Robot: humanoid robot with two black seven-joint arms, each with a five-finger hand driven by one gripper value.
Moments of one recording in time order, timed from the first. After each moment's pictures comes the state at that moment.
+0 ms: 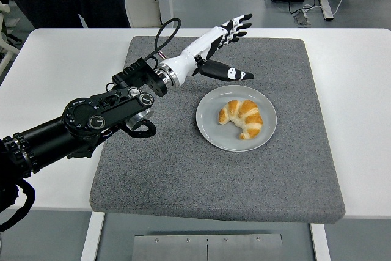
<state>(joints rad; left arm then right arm) -1.03 0.12 -0.34 -0.96 0.66 0.15 -0.31 -0.11 0.00 0.02 0.10 -0.10 0.03 0.41</state>
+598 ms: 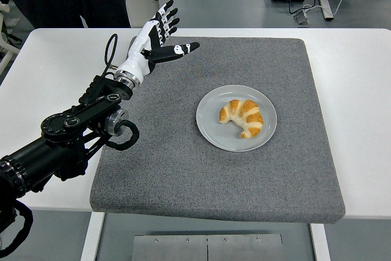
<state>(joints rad) -0.86 0.13 -0.53 -0.81 0.43 0.18 -0.45 -0.11 0.00 0.02 0.10 -0.10 0.03 0.41</state>
